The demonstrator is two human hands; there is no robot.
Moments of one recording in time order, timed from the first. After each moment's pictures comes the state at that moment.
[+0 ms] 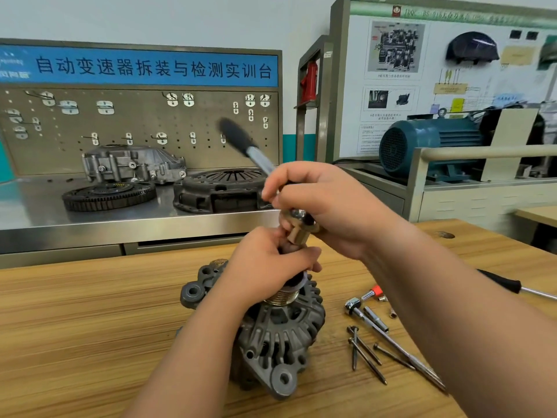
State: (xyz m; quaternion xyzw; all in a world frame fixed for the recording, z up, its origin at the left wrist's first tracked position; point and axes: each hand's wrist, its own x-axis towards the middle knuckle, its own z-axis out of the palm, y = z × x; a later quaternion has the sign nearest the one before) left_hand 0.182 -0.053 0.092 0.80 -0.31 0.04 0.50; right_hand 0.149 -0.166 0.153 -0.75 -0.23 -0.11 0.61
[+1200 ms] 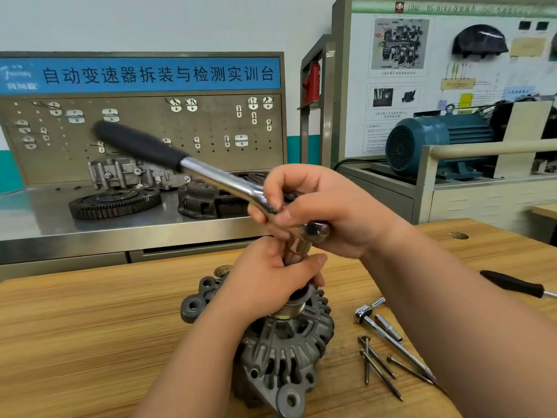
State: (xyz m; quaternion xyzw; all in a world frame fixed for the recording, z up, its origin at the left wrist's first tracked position) left_hand 0.184 -0.051 0.090 0.78 -0.34 0.04 0.52; right_hand 0.164 -0.169 0.154 -0.65 -0.35 0.05 0.67
